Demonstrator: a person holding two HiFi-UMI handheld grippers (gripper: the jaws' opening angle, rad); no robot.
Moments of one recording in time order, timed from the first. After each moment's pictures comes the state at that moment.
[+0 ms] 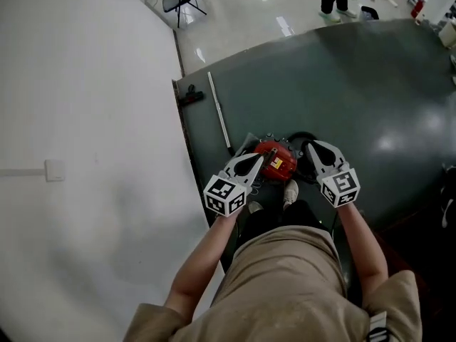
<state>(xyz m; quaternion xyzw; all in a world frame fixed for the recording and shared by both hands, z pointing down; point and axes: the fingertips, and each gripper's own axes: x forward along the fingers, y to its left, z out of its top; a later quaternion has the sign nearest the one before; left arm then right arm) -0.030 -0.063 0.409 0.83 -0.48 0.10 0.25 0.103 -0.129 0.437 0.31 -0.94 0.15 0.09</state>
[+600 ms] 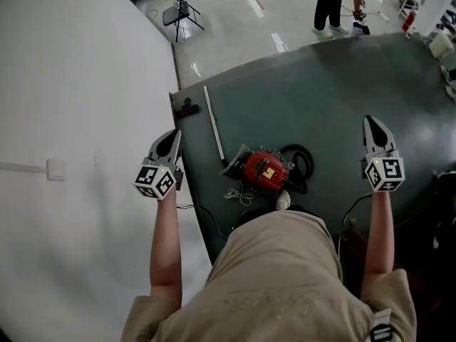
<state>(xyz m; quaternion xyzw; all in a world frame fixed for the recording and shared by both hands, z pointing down) -0.238 -0.082 0.270 0.77 -0.62 0.09 0.08 0.275 -0.231 0.302 0.46 -0.88 0.02 0.07</state>
